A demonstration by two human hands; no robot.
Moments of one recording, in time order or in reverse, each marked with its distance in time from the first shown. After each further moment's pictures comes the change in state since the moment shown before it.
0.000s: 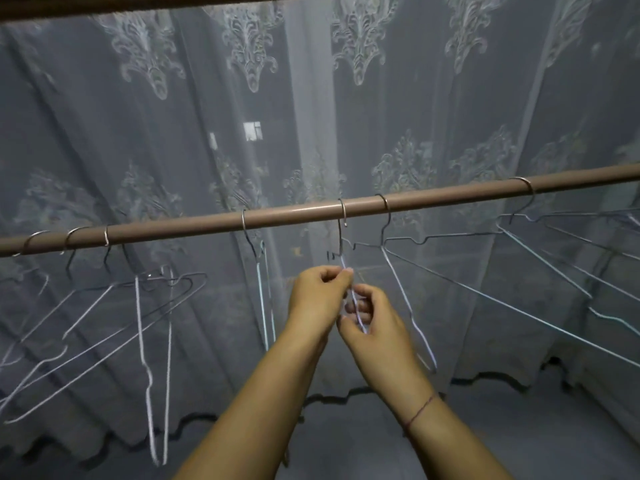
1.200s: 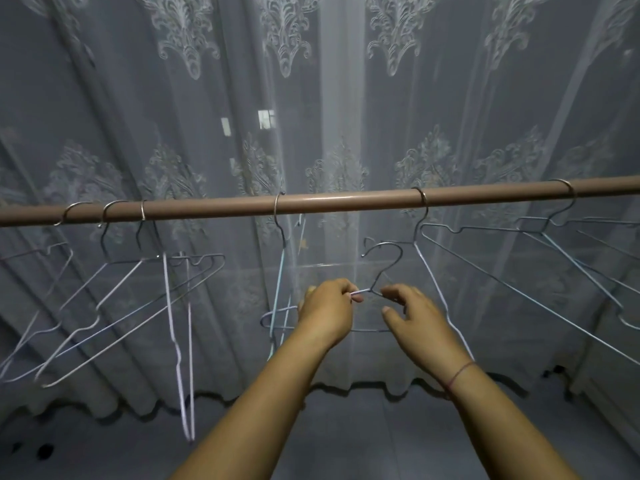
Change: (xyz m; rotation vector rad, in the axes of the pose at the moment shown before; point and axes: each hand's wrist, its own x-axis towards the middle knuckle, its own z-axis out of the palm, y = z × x) left_hand 0.012 -0.052 -0.021 0.533 -0.056 0.029; right_hand 0.024 0.033 -0.015 -0.406 -0.074 -0.063
